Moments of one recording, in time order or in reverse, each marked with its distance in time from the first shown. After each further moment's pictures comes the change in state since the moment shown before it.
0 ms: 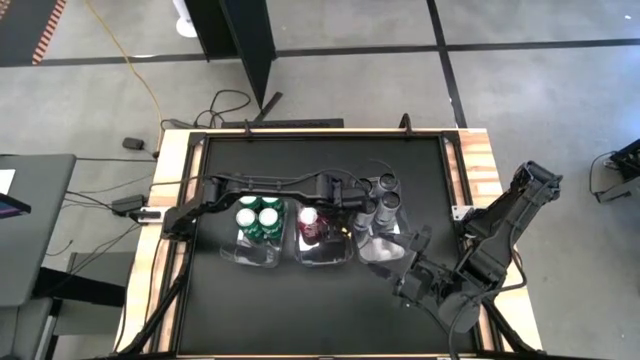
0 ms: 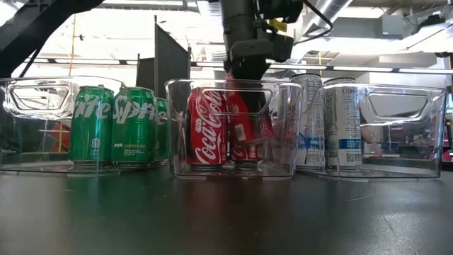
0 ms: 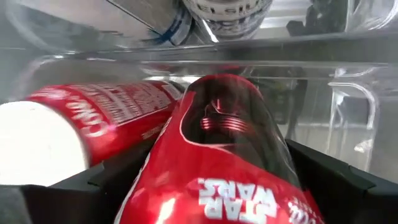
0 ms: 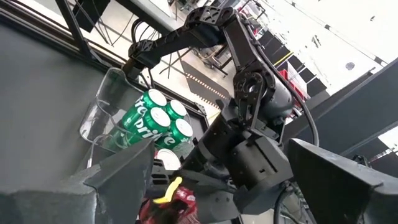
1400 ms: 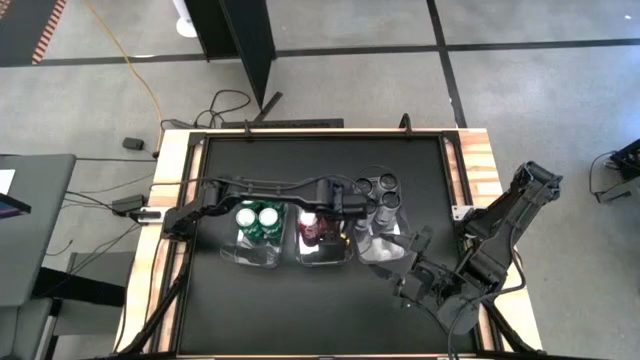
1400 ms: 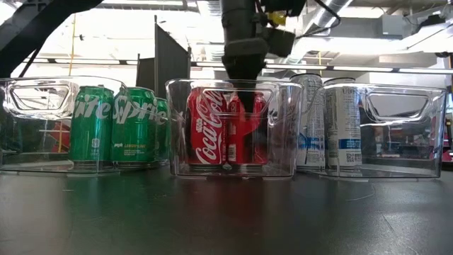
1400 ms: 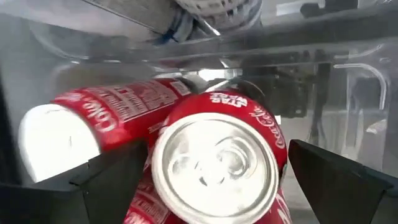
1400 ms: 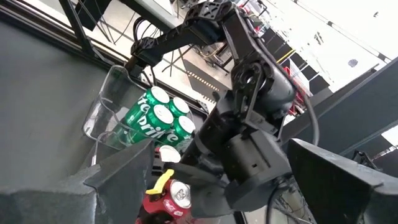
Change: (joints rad) left arm -0.036 0.014 0.050 -0.069 -0.082 0.056; right arm 0.006 0.003 0.000 -0.042 -0.001 0.053
